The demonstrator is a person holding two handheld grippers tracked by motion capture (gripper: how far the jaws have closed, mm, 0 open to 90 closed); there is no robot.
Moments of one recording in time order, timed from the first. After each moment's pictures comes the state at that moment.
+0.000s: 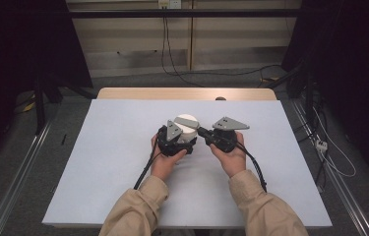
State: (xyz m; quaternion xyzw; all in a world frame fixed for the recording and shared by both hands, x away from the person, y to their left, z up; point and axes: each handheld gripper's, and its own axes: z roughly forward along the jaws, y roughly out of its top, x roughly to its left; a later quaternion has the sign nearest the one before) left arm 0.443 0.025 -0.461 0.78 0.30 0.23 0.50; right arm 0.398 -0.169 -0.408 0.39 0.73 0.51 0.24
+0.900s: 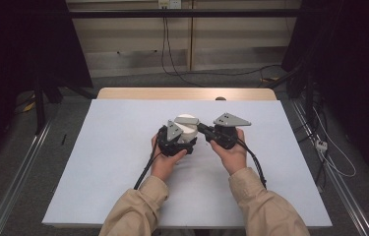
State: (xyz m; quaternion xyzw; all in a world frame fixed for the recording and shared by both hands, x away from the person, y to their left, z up) left arm 0.442 0.024 -0.461 0.78 0.30 0.23 0.50; right arm 0.401 -0.169 -0.396 0.38 0.72 0.52 0.24
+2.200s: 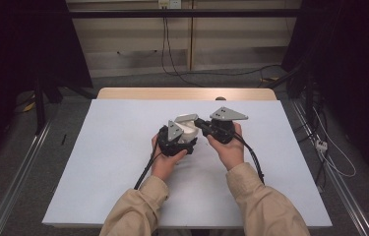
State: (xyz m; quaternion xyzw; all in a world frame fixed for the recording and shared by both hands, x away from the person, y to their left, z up) left arm 0.442 0.023 -0.461 0.78 0.30 0.23 0.50; right arm 0.410 -0.161 -0.382 0.37 0.72 0.53 0.24
